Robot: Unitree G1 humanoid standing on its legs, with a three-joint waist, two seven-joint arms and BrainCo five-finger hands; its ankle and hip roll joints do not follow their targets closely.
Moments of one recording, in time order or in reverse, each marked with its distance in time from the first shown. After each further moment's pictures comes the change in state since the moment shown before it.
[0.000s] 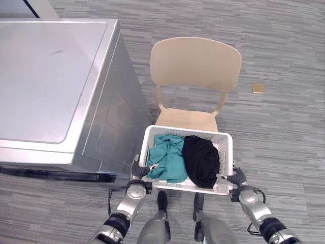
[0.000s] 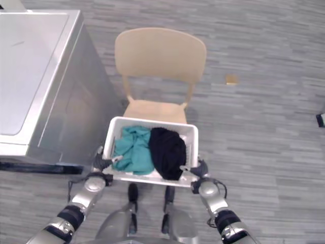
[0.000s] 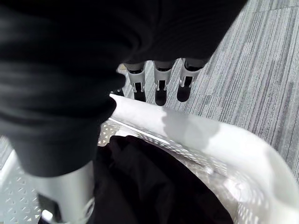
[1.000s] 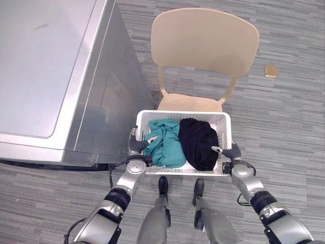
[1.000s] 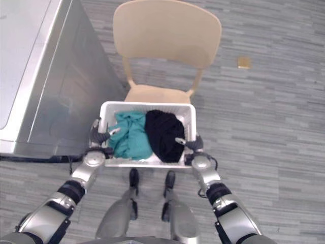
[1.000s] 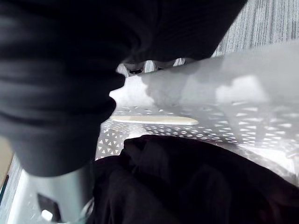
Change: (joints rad) left arm -0.201 0.056 -0.021 -0.027 -0.118 -0.042 0.044; right arm -0.222 0.014 0.037 0.027 0.192 0.001 -0.052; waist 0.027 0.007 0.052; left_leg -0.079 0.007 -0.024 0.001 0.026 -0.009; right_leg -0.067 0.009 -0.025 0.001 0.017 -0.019
